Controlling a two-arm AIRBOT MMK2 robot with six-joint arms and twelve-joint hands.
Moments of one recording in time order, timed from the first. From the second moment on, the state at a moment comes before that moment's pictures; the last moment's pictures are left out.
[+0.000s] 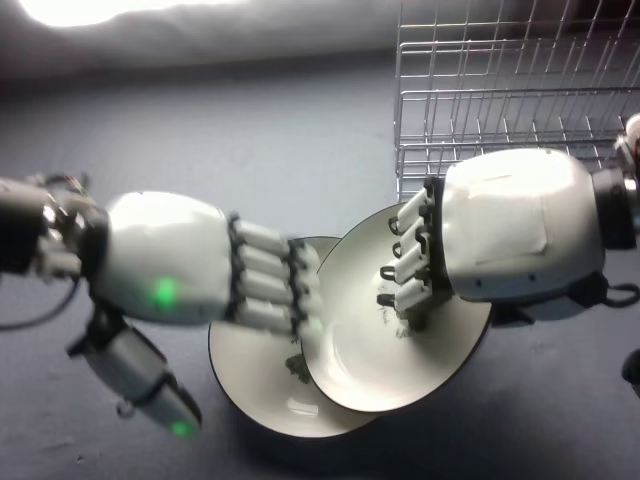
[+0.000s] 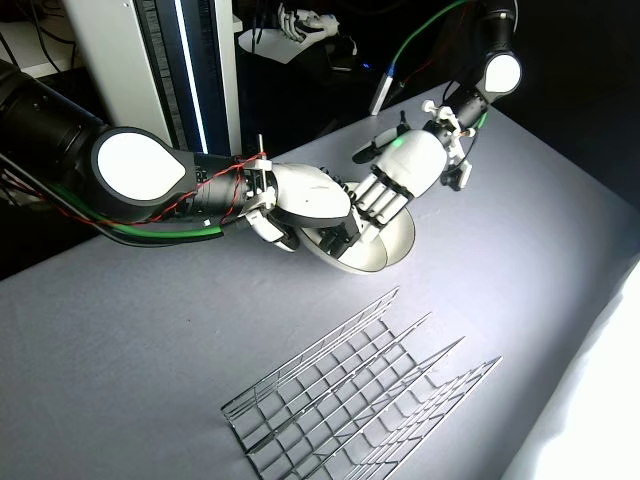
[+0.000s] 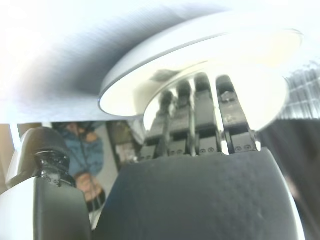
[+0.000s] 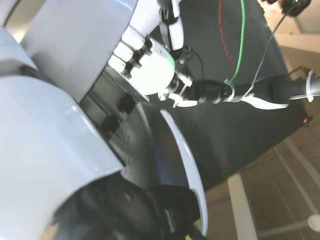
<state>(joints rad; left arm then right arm) 0.48 -1.08 1.35 1.58 -0.82 0.06 -0.40 -1.05 1.09 -1.31 0.52 -0.24</state>
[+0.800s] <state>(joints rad) 0.33 -0.91 1.36 1.55 -0.81 -0.08 -0.28 -1.02 1.06 -1.08 0.50 -0.23</state>
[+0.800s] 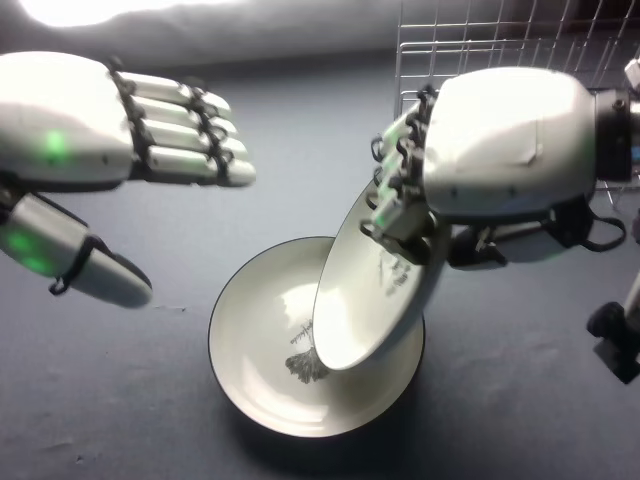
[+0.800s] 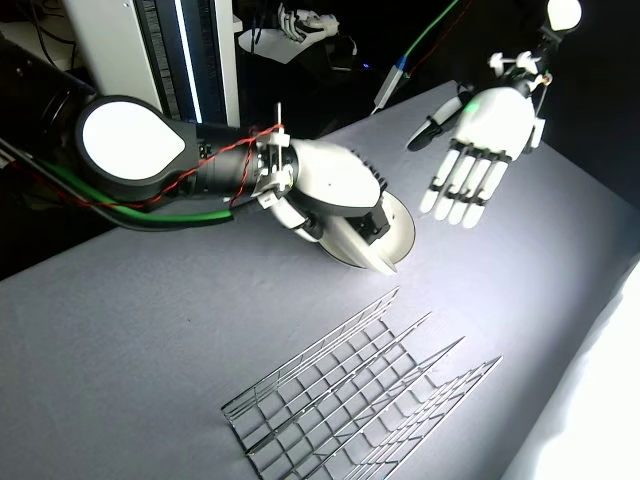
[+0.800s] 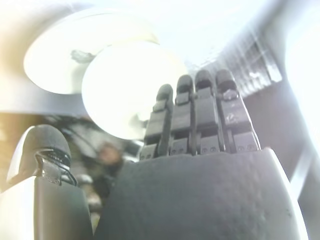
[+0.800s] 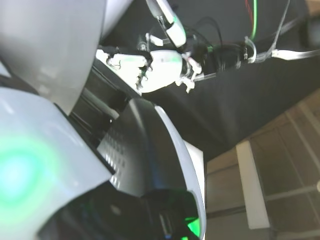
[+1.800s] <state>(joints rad) 0.33 -0.86 1.33 1.55 -0.81 -0.09 -0.15 -1.04 1.04 -0.51 0.40 -0.18</state>
